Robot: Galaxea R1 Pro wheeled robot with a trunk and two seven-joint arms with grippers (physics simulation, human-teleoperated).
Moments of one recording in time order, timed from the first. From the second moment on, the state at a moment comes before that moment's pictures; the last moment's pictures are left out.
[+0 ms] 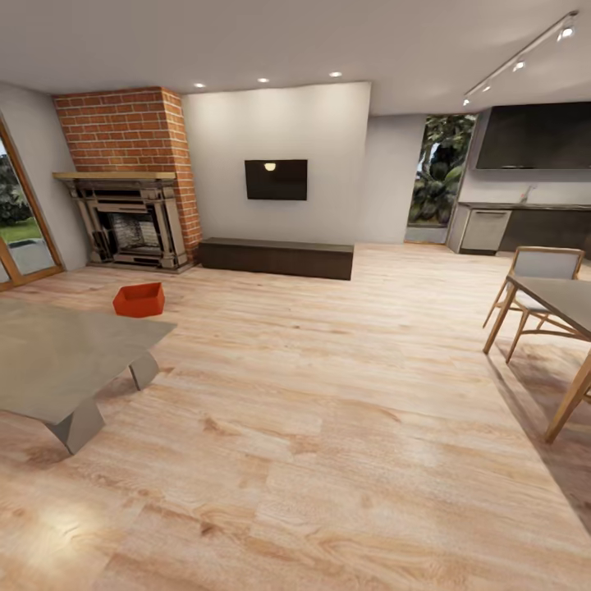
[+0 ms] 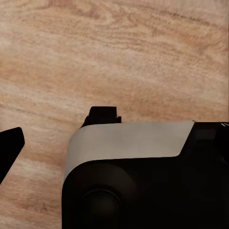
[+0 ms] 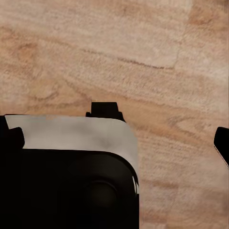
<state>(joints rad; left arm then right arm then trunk) -0.20 -0.04 -0.06 0.00 0.05 -0.10 0.09 -0.17 0.00 1.11 -0.01 -1.08 -0.14 -0.10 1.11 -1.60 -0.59</state>
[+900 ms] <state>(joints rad) -0.20 -0.04 -0.06 0.00 0.05 -0.10 0.09 -0.17 0.00 1.11 -0.01 -1.08 -0.14 -0.10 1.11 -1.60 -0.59</state>
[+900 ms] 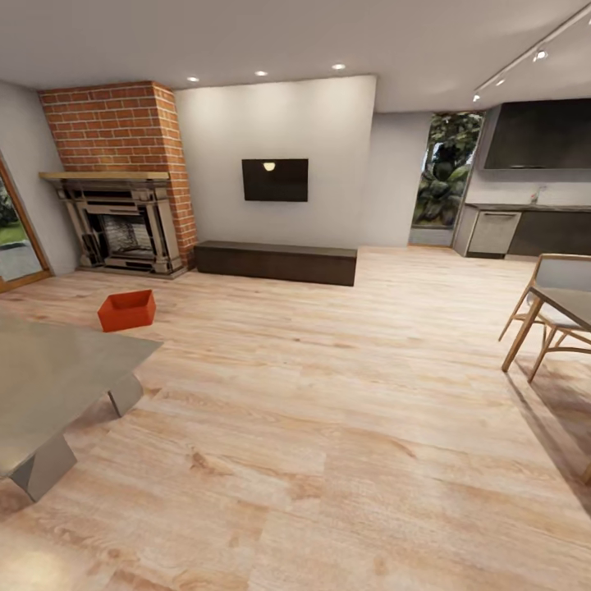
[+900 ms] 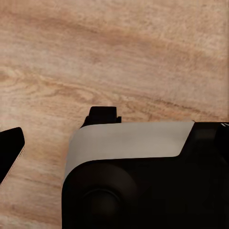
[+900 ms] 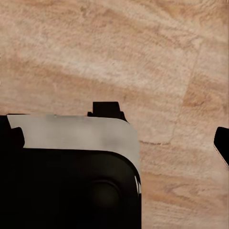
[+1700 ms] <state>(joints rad) -0.20 -0.04 -0.06 0.00 0.05 -0.10 0.09 -0.17 0.00 1.11 -0.01 -1.08 -0.14 -0.10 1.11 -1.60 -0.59</state>
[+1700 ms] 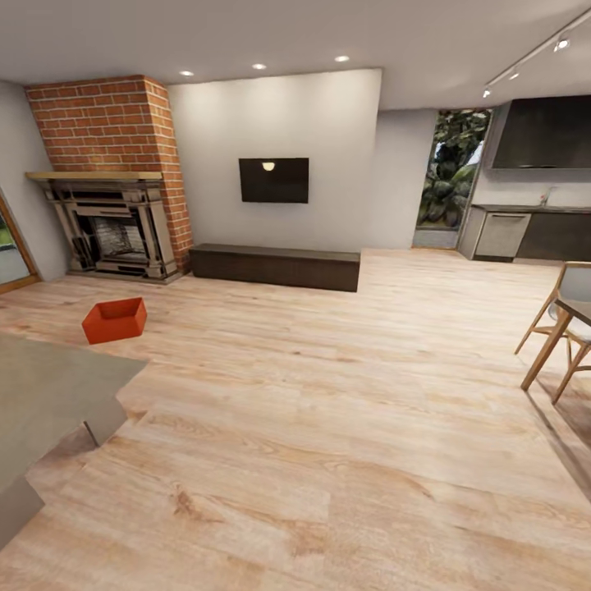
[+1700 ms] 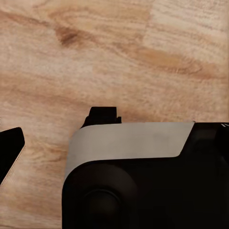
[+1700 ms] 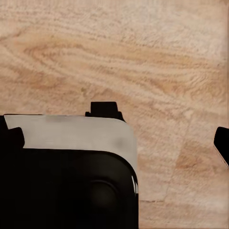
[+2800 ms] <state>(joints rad) -0.20 -0.04 -0.06 0.00 0.05 -0.10 0.09 -0.17 0.00 1.11 -0.01 -1.08 -0.14 -0.10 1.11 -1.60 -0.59</state>
